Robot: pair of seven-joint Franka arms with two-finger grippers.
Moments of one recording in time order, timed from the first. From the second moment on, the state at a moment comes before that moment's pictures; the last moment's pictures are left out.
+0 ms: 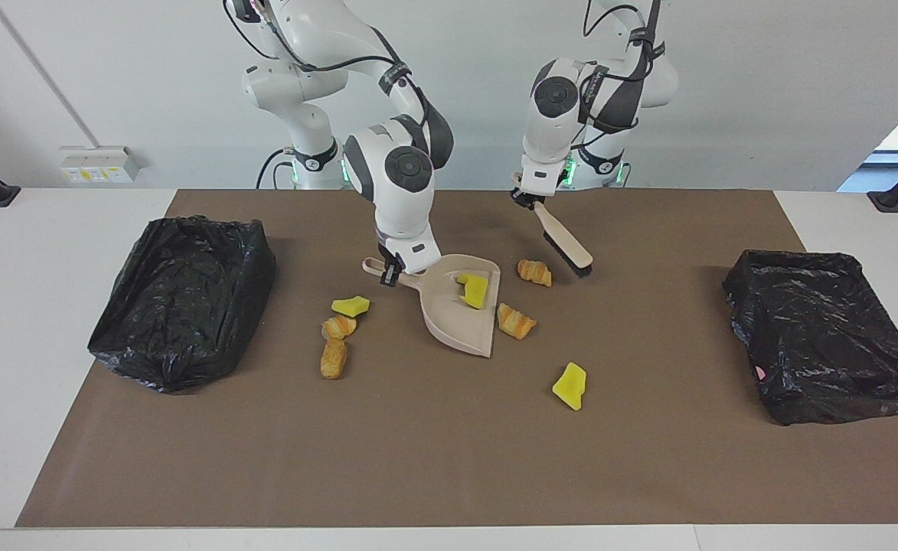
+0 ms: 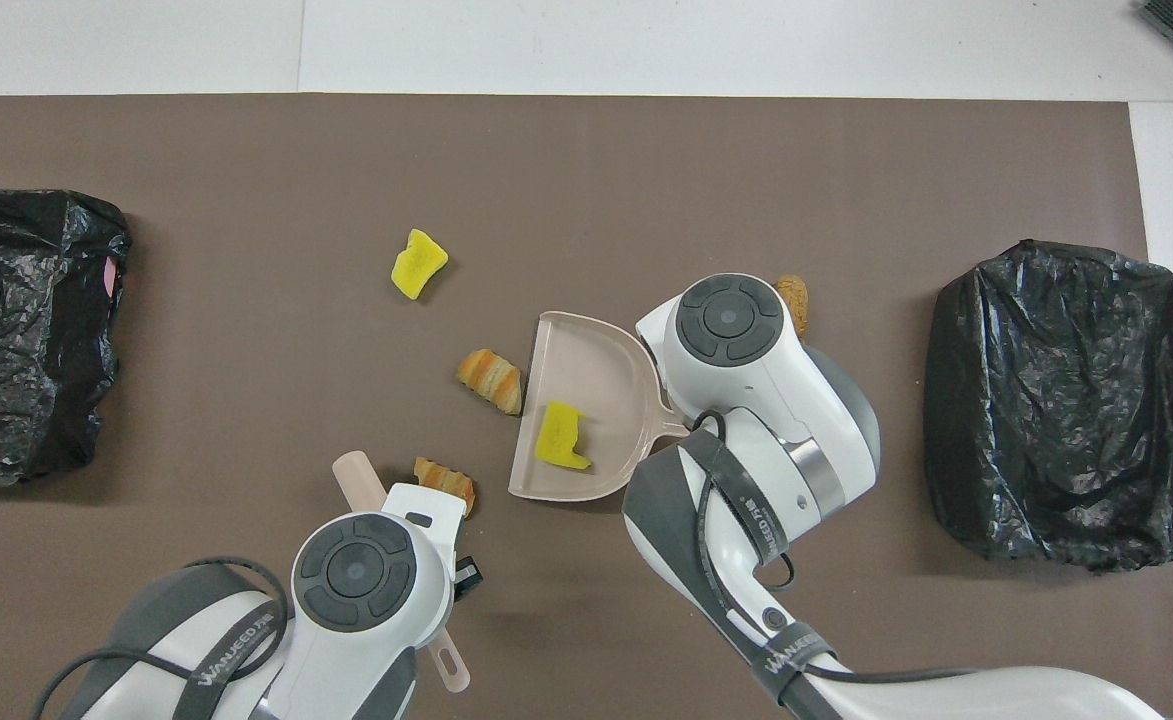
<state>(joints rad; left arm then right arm) -0.15 -0.27 -0.52 -2.40 -0.22 1.90 -1.01 0.42 0.25 0.08 -1.86 -0.08 1.90 -0.79</state>
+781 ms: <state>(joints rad) -0.12 -0.05 -0.51 -2.32 -0.34 2.16 -0.98 0.42 0.25 0.08 -1.86 -0.08 1.90 -0.79</state>
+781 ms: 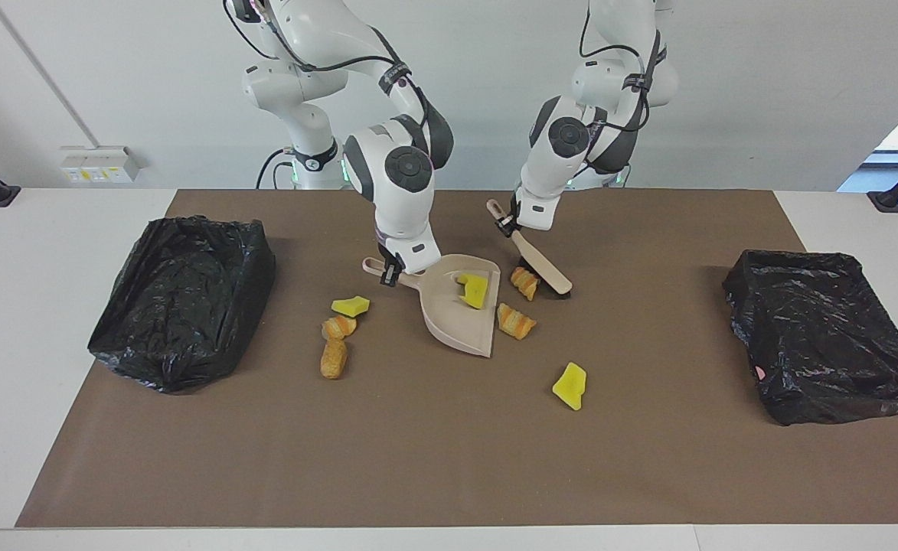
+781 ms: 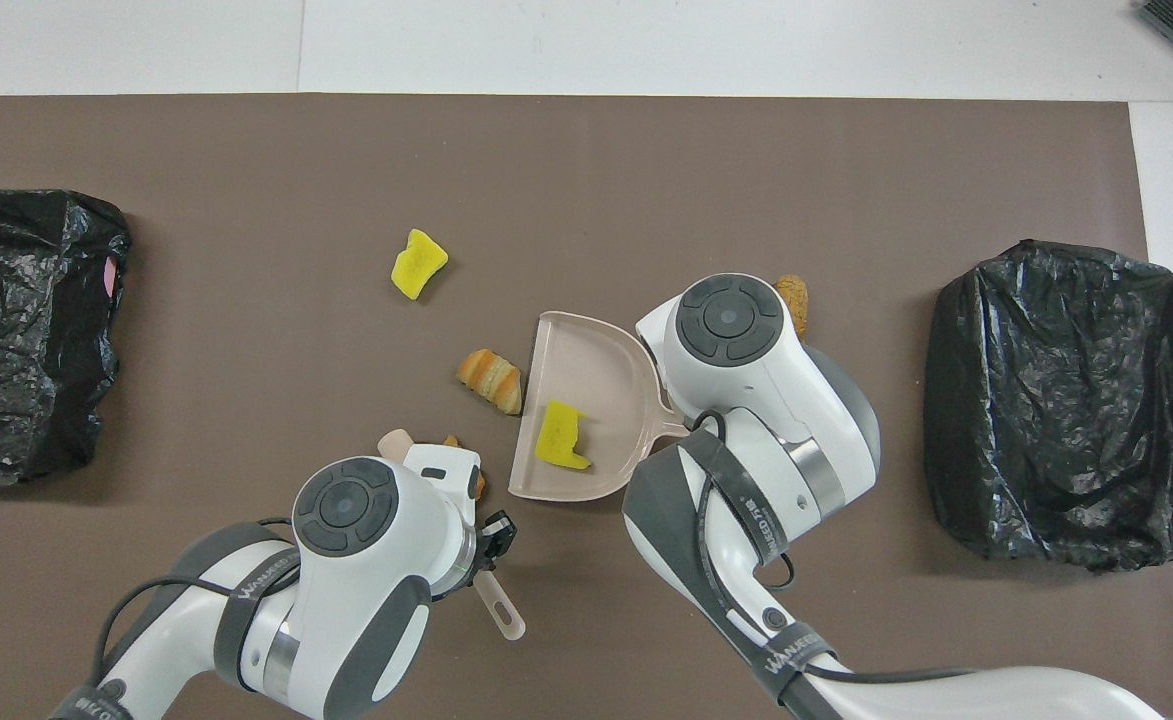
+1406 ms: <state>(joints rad) -0.10 -0.01 -0.52 -2.28 -0.34 2.18 -0.57 0.42 0.25 0.08 -1.86 -0.08 1.90 -0.79</state>
